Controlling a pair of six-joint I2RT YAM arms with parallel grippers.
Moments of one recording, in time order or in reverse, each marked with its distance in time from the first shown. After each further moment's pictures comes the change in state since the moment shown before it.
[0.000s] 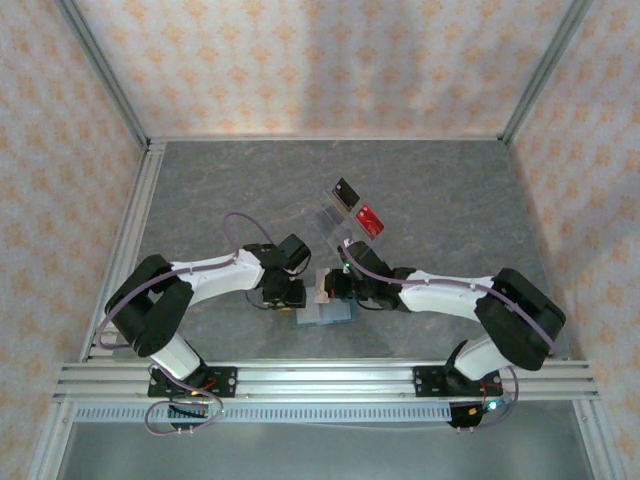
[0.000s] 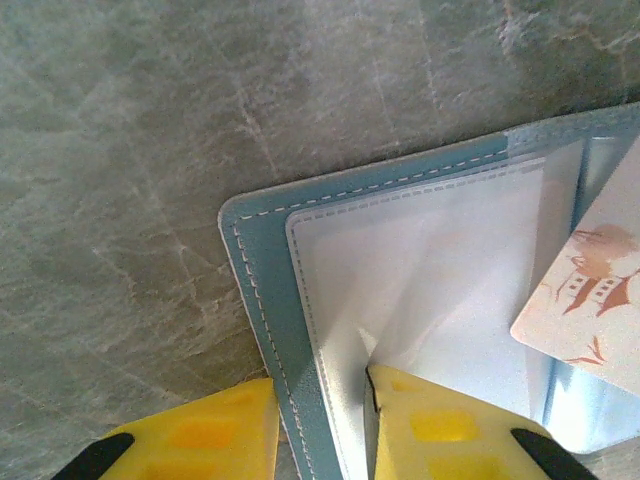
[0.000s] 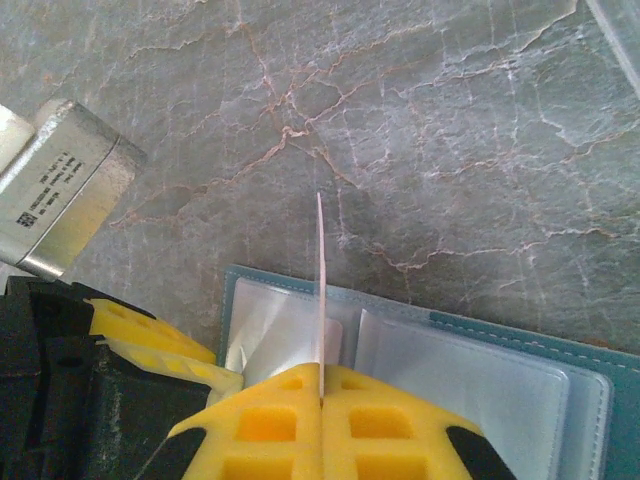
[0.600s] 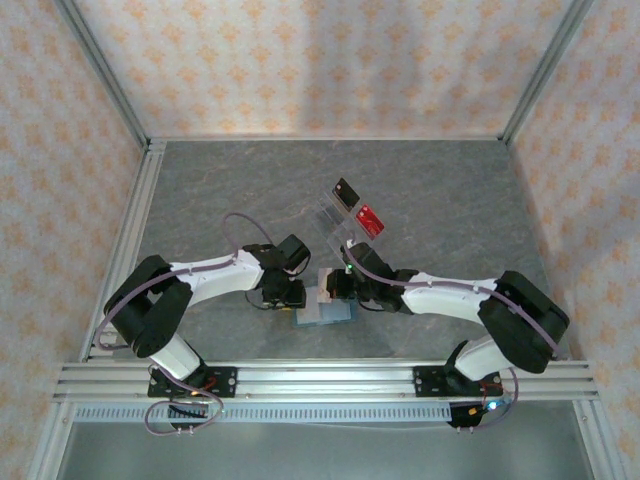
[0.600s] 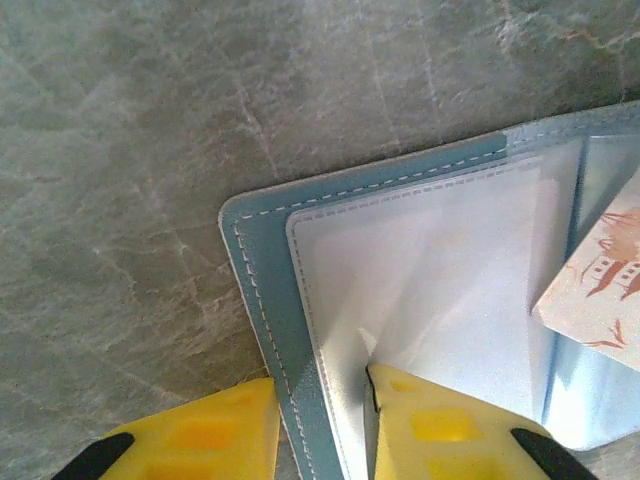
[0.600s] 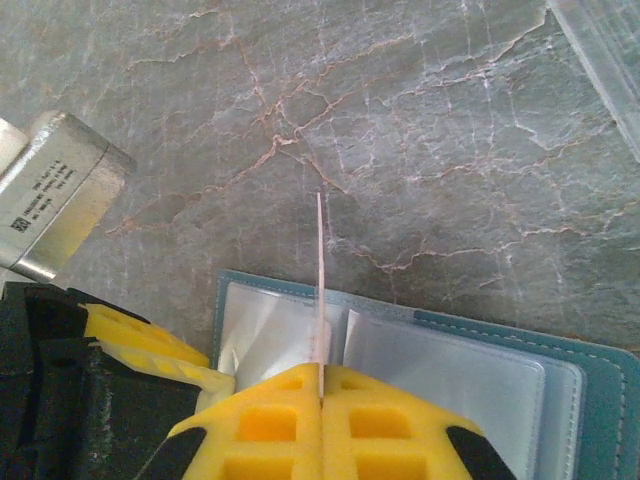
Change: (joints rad) left arm 0.000 -0.007 -0.008 0.007 0.000 0.000; right arm 0.000 -0.020 -0.023 0.019 0.014 0.012
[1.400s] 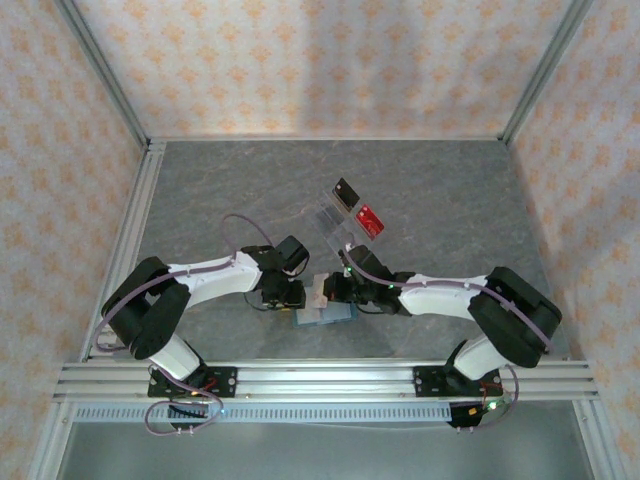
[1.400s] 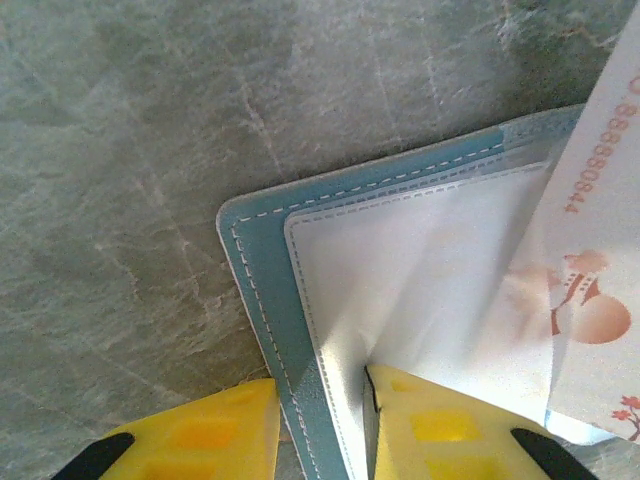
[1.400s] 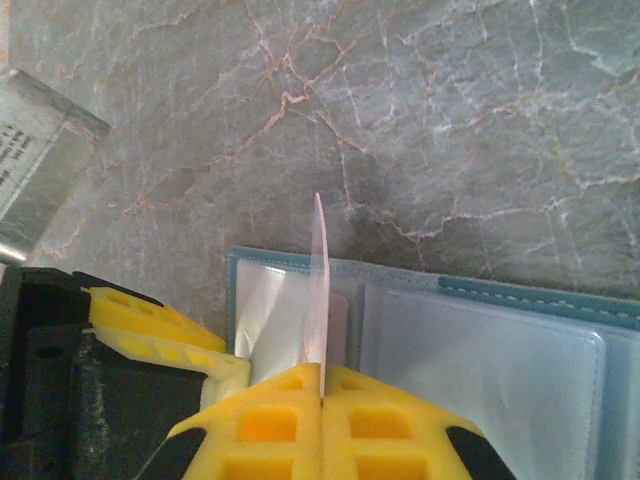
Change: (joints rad) left arm 0.000 -0.014 -0.018 0.019 0.000 -0.003; right arm 0.000 0.045 -0.034 0.079 -0.085 0.067
